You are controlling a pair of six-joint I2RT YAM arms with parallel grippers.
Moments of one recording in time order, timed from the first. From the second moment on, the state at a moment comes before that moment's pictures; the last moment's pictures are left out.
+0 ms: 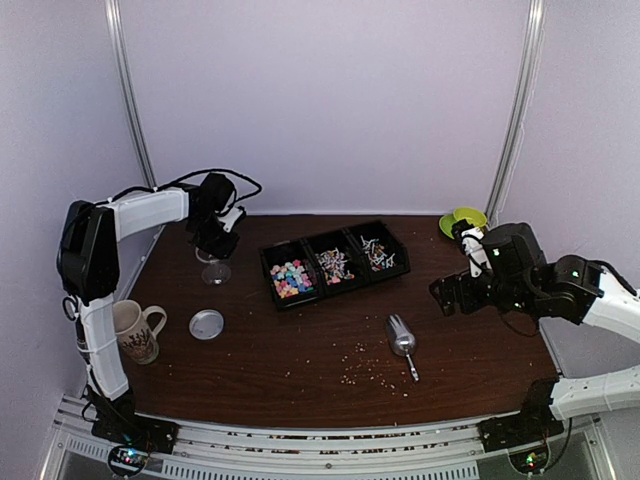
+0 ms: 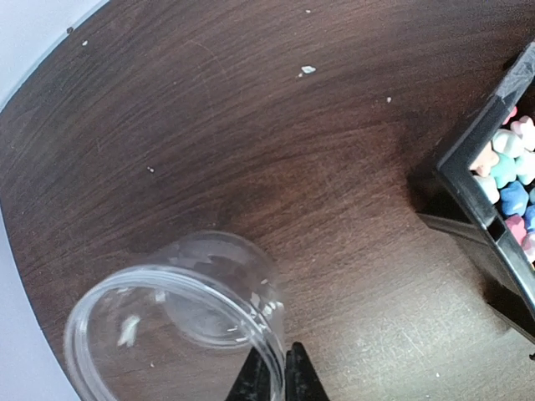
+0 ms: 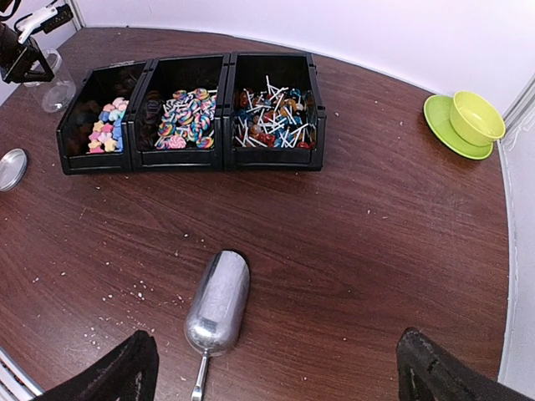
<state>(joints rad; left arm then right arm) -0.37 1.99 1.63 -0.79 -0.12 0.10 0.84 0.92 0.87 -0.65 0.40 0.30</state>
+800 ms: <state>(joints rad) -0.61 1.68 1.65 -0.92 -0.08 0.00 0.84 0.93 0.87 -0.66 0.45 0.30</state>
